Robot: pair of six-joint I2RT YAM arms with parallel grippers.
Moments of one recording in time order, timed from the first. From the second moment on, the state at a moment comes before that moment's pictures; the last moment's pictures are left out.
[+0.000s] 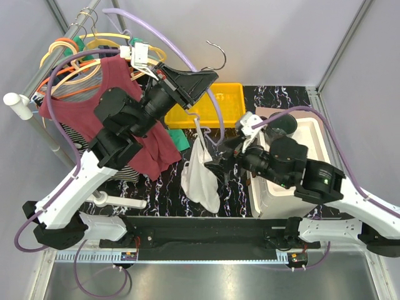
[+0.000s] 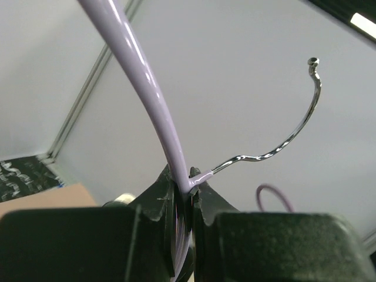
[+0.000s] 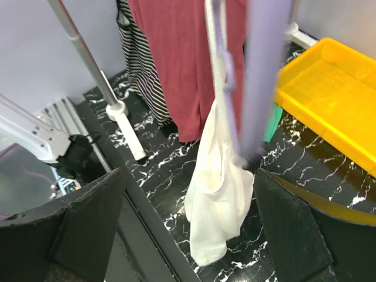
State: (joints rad) left arm -0.87 1.25 1.69 -0.03 0.02 -0.68; right arm 1.19 0.98 1.34 -0.51 0.22 0.18
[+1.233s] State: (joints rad) left arm -0.88 1.09 1.47 0.06 -0.26 -1.14; right arm 1.19 1.04 1.51 -0.53 0.25 0.23
